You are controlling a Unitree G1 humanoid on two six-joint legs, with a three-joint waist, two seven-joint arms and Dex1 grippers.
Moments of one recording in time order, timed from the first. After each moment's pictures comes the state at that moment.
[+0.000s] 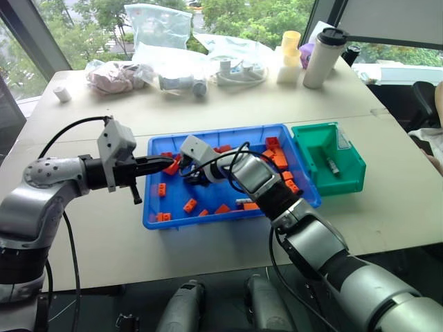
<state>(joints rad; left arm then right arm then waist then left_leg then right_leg) -0.36 0.84 0.14 -0.28 -0.56 0.57 -0.99 -1.03 -0.02 0.46 0.54 -0.04 0.76 0.67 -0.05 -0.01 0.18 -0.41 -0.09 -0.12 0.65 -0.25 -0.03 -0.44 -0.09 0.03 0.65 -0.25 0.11</state>
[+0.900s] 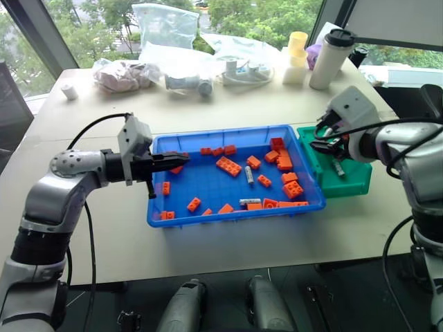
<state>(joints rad) -0.52 0.74 0.01 -0.12 -0.51 0.49 -1.07 -0.70 -0.92 0.03 -0.42 0.11 1.43 0.70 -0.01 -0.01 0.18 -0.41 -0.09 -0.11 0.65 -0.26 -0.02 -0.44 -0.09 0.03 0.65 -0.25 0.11</state>
